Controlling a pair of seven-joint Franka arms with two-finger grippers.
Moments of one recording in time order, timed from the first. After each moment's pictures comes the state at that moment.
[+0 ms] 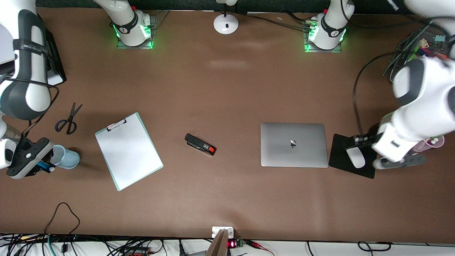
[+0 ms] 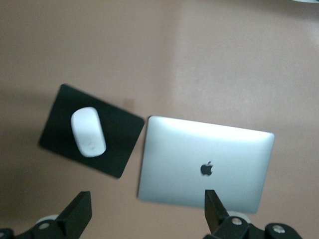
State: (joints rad) left arm 0.00 0.39 -0.10 -1.38 -0.01 1.75 -0.26; right arm 0.07 0.52 -0.22 -1.39 0.19 2.14 -1.39
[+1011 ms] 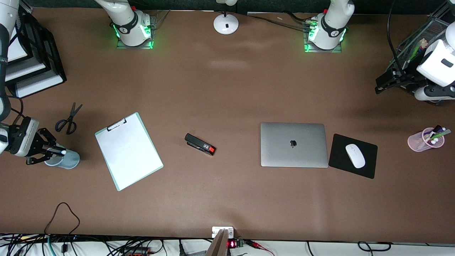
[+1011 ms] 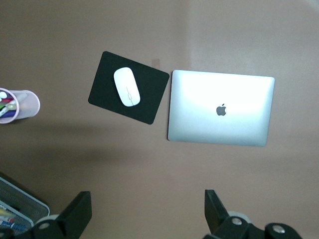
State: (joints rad) left arm 0.05 0.00 -0.11 -1.60 -0.01 1.59 -0.13; right arm -0.11 0.57 -0.22 -1.45 0.55 1.91 -2.14
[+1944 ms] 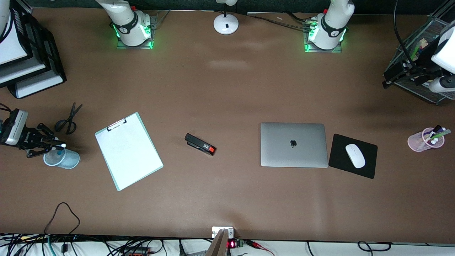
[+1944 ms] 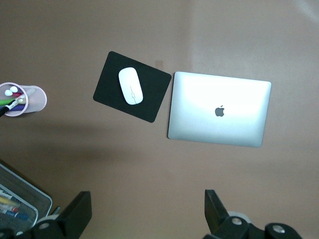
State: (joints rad) left arm 0.06 -0.01 -0.12 -1.53 -0.01 1.51 -0.16; right arm -0.24 0.64 -0.22 -1.45 0.76 1.77 -2.44
